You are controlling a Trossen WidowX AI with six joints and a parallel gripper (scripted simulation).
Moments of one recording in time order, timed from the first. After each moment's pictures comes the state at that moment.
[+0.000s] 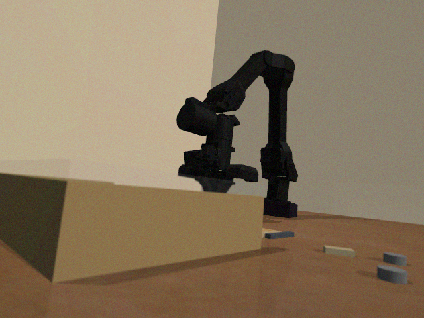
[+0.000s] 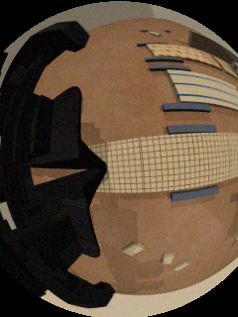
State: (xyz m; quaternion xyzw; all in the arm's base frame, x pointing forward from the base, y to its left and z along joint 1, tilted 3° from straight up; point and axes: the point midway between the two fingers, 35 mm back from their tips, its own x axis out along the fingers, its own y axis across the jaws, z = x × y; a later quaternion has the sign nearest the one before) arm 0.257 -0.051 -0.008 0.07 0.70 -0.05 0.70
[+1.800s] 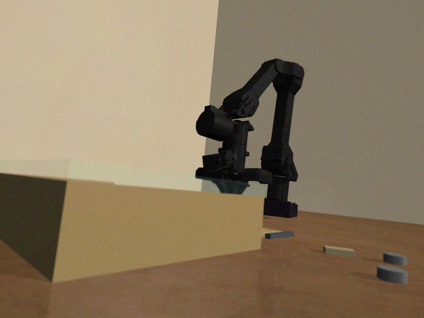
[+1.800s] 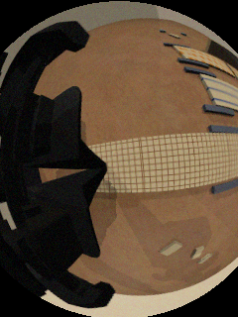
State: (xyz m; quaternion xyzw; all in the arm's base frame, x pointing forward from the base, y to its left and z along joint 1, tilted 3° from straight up) arm 0.202 -0.041 -0.008 0.07 0.71 -0.05 0.70
